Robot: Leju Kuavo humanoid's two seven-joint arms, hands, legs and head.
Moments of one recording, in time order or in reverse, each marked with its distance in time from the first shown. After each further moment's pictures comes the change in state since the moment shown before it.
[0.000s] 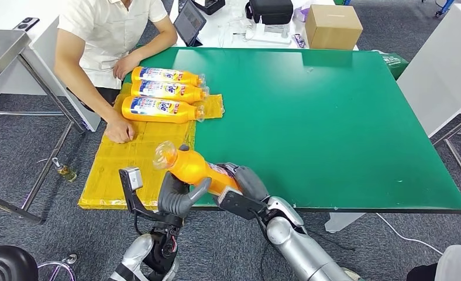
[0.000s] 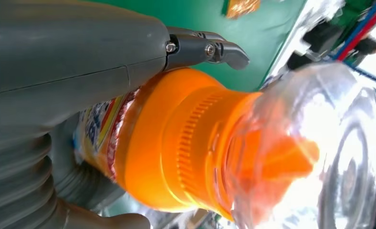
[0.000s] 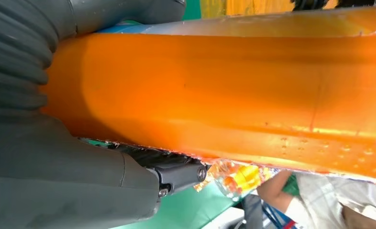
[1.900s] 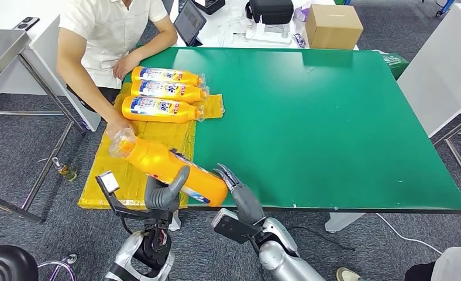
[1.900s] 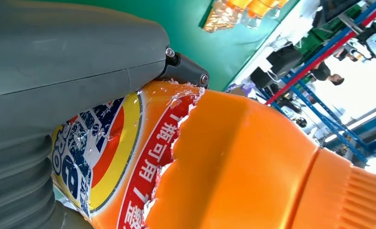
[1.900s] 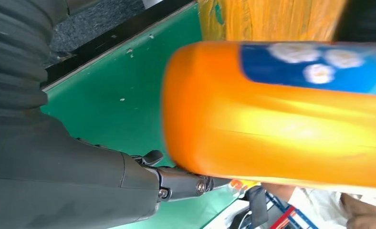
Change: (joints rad) left arm 0.023 -0.029 0.109 -0.036 0.161 -0.045 -0.068; right arm 0.116 0.010 0.056 -0.026 -0.021 -0.186 -0.028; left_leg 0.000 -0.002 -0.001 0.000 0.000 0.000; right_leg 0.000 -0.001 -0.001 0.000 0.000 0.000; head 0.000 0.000
